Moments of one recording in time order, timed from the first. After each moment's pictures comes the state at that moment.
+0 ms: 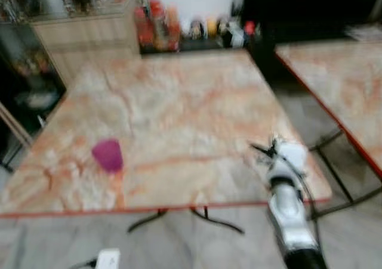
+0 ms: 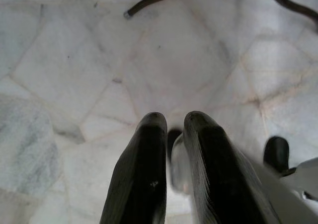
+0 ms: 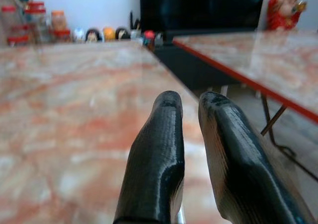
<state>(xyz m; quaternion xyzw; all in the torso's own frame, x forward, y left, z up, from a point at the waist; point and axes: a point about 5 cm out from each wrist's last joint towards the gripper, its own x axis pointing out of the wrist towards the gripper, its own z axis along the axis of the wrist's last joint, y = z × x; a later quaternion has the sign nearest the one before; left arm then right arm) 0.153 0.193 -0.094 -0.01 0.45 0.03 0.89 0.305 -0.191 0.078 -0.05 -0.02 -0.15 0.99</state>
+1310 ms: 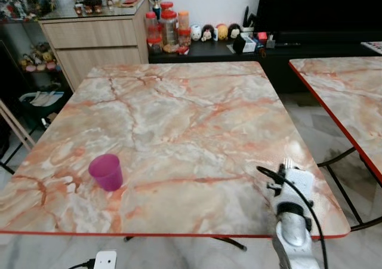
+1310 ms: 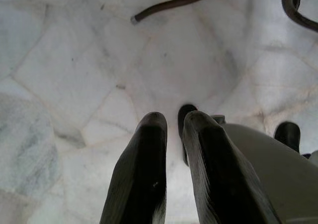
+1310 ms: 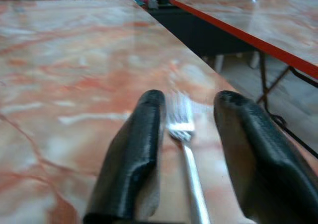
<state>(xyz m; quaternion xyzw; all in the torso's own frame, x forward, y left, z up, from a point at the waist) 0.148 0.207 -0.093 0.00 0.46 0.05 0.89 0.251 -0.194 0.050 -0.05 0.05 -0.20 0.98</state>
